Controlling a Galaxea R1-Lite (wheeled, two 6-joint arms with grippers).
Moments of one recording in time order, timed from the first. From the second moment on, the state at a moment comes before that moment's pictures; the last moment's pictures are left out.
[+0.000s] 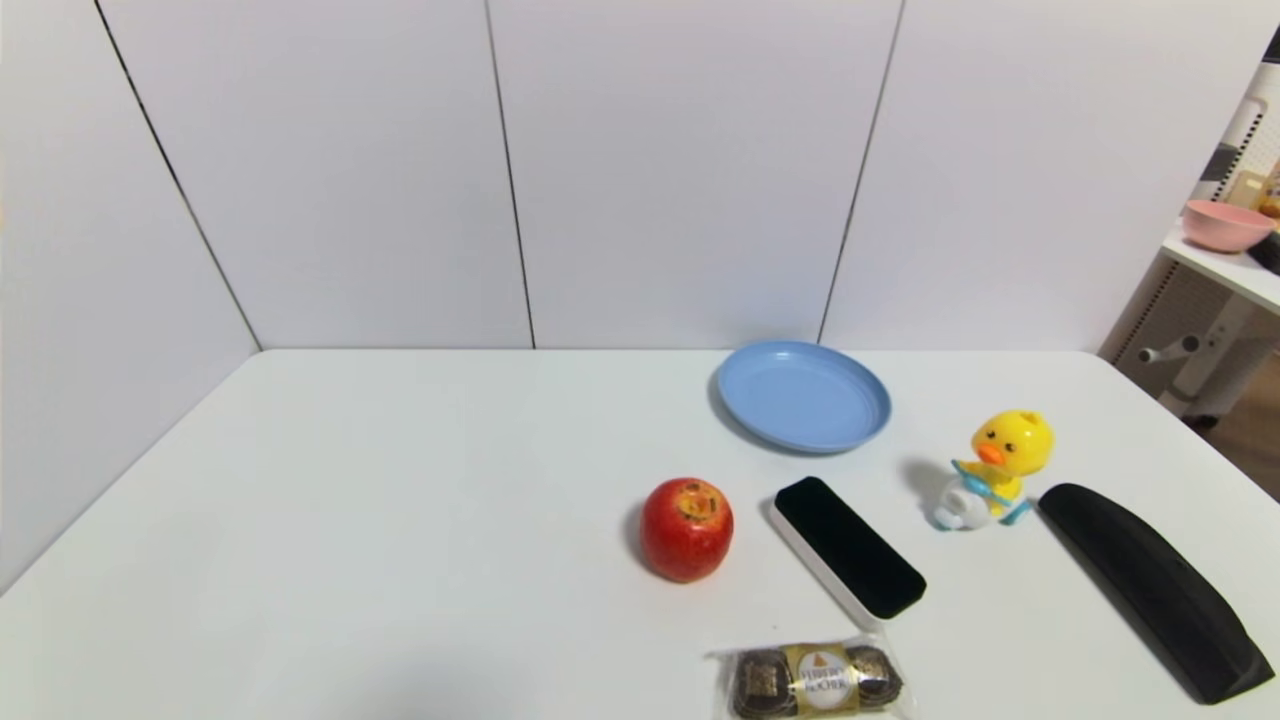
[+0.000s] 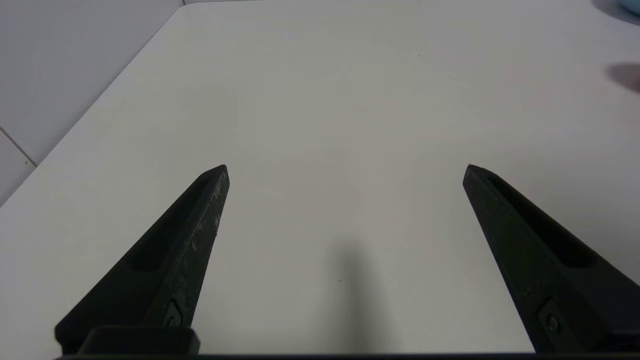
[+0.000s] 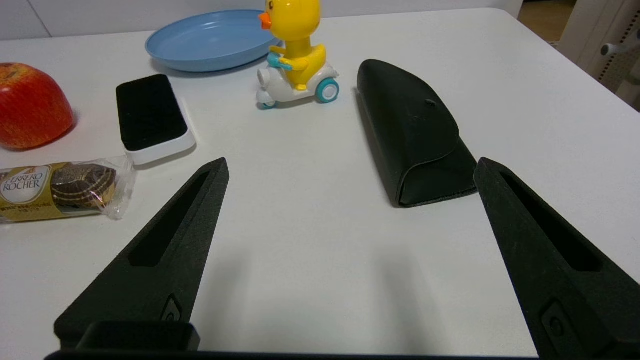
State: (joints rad) left arm 0.00 0.00 0.00 0.00 0.00 0.01; right arm 0.00 0.00 0.00 0.00 -0.02 0.05
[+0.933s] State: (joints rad) left arm 0.00 0.00 0.00 0.00 0.00 0.01; right arm 0.03 0.47 -0.62 0.10 0.03 -0.09
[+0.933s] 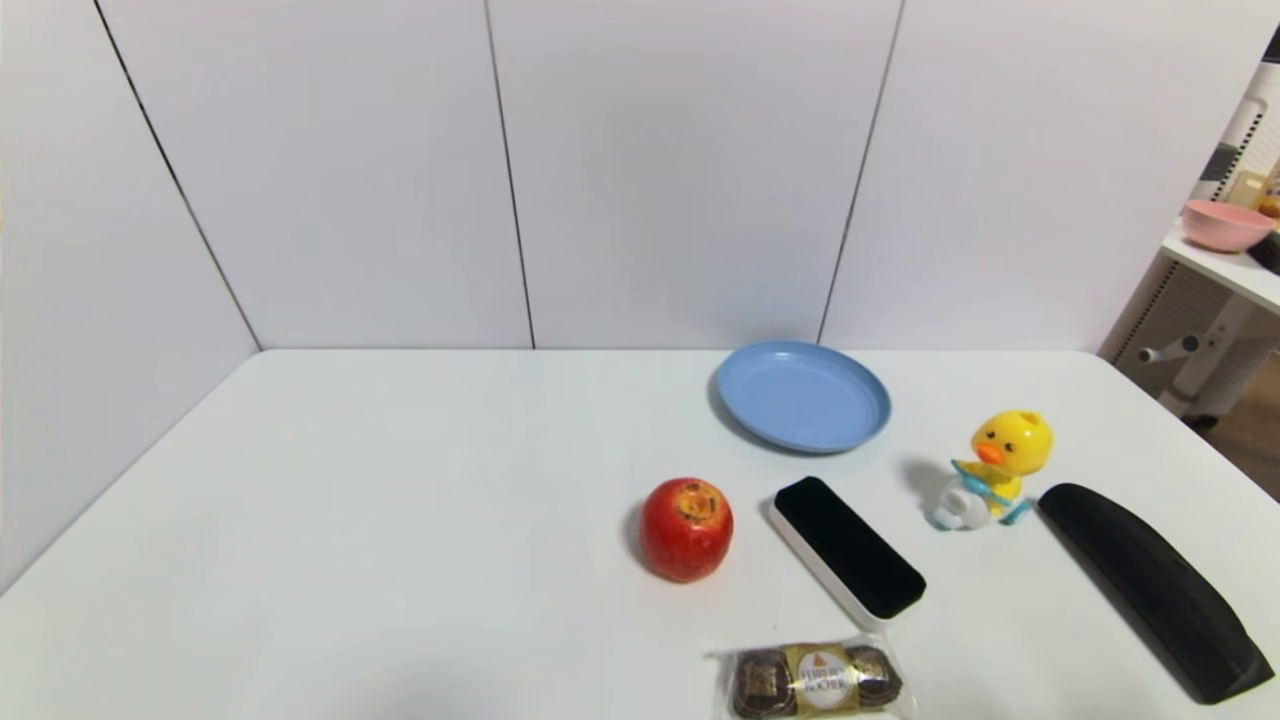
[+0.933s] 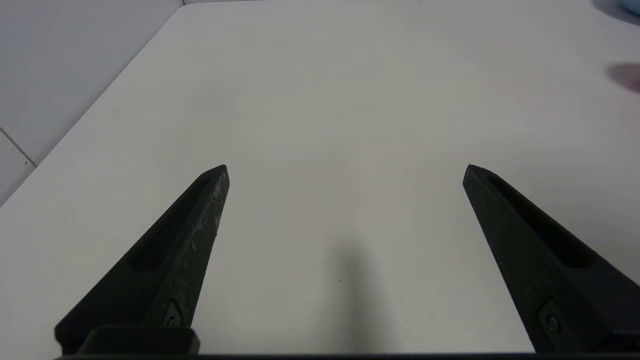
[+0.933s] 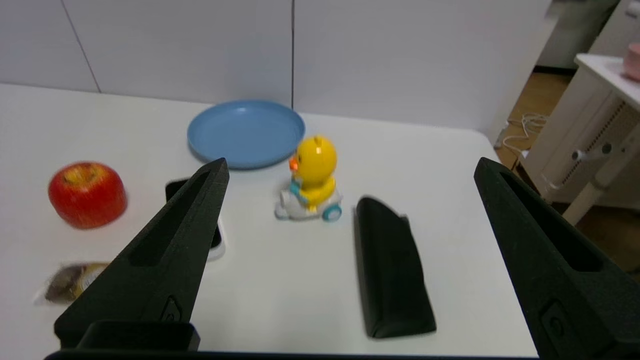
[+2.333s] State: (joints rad) left arm 0.00 0.00 0.00 0.00 0.00 0.01; right arm 0.12 1.49 -1.06 0.36 0.11 -0.22
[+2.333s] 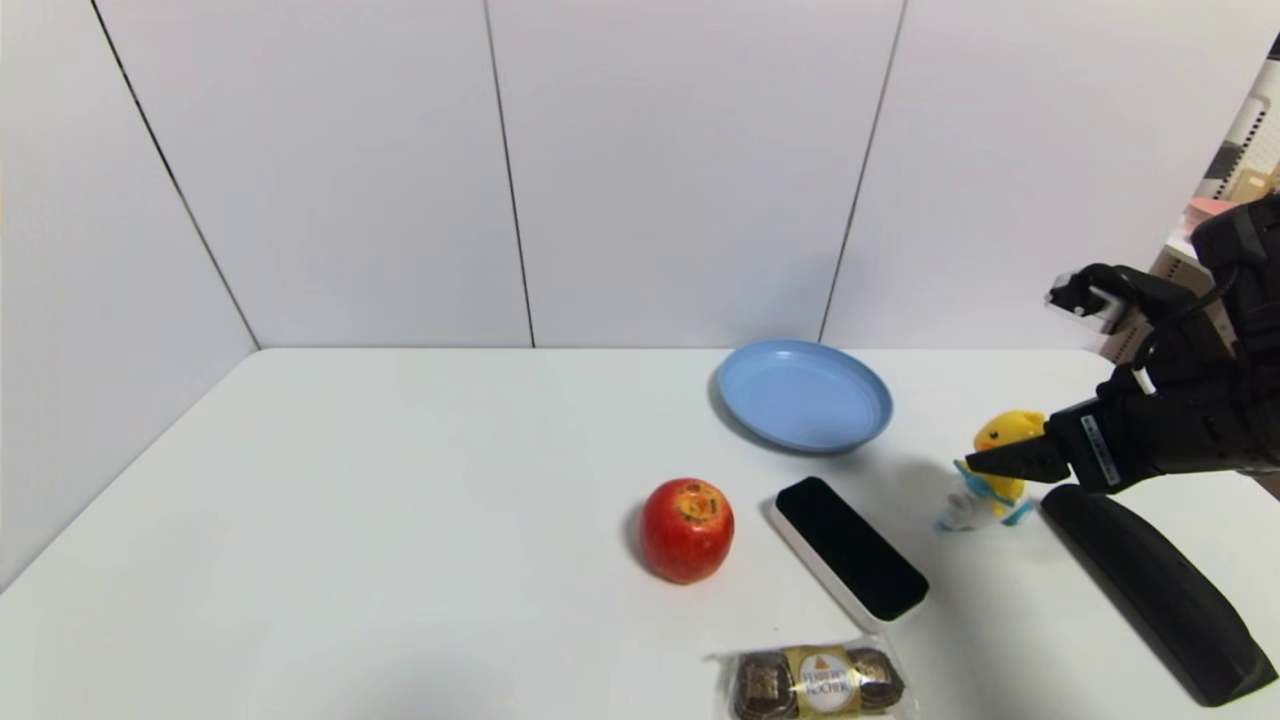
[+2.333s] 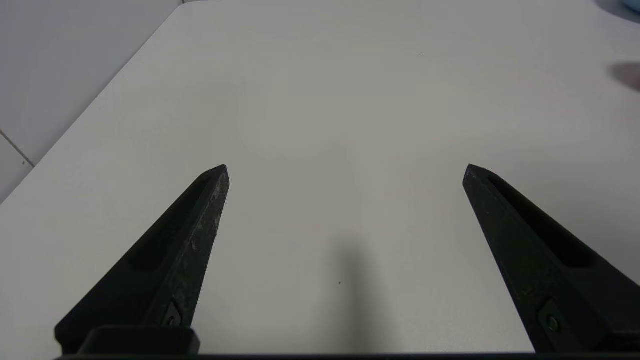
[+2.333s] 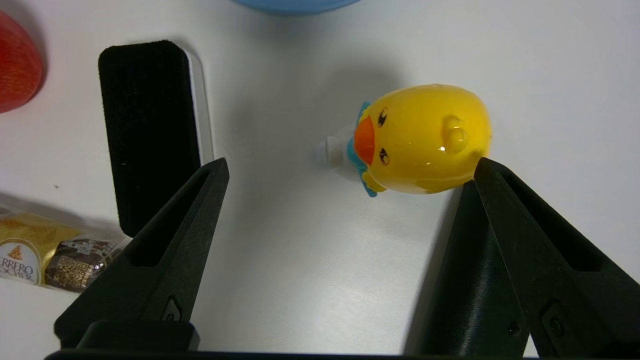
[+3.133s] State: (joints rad) left arm 0.00 0.00 0.00 0.00 0.00 0.01; right arm 0.05 1.58 -1.06 0.35 0.11 -0.23
